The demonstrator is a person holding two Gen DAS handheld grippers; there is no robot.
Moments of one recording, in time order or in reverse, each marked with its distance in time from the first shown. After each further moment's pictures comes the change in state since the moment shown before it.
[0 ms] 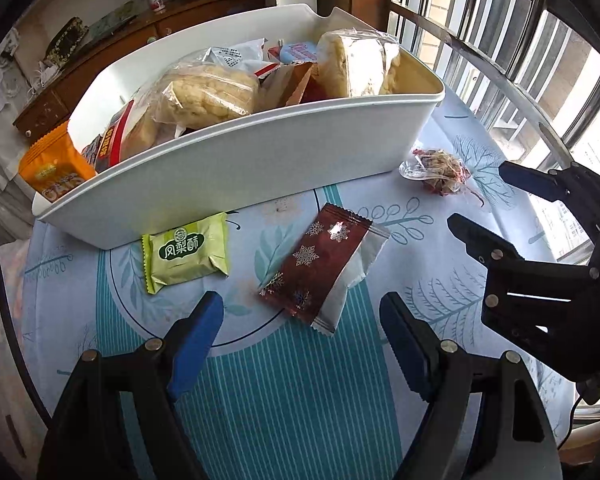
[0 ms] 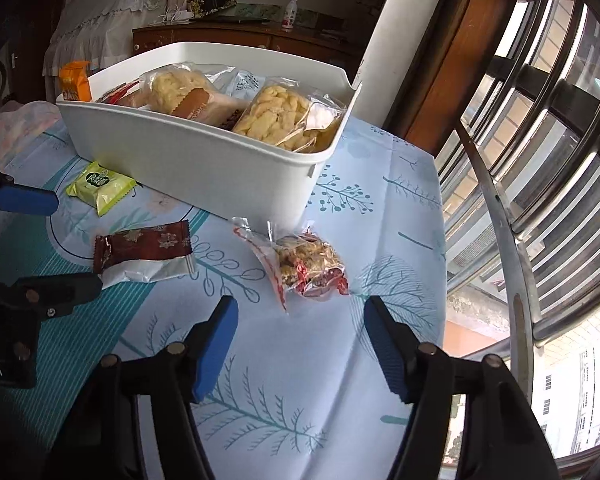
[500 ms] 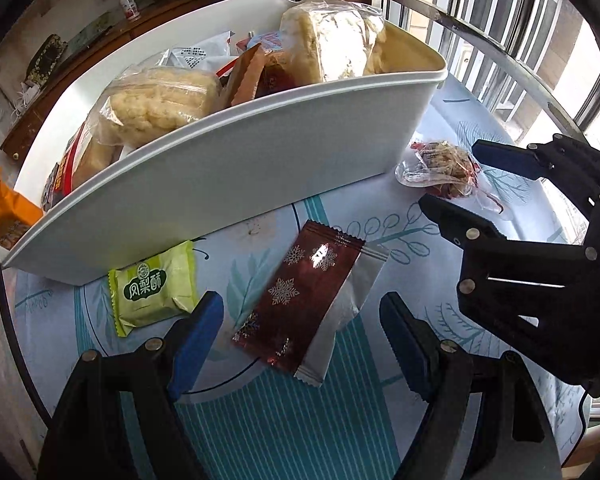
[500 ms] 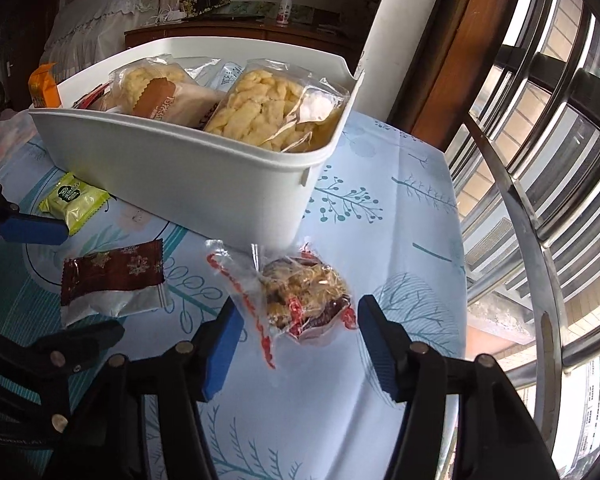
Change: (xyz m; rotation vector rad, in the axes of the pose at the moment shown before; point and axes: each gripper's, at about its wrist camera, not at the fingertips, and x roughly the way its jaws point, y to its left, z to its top) left arm 0.035 -0.020 0.017 0.078 0.021 0.008; right arm 0.037 -0.007 0.012 0.024 0.003 0.017
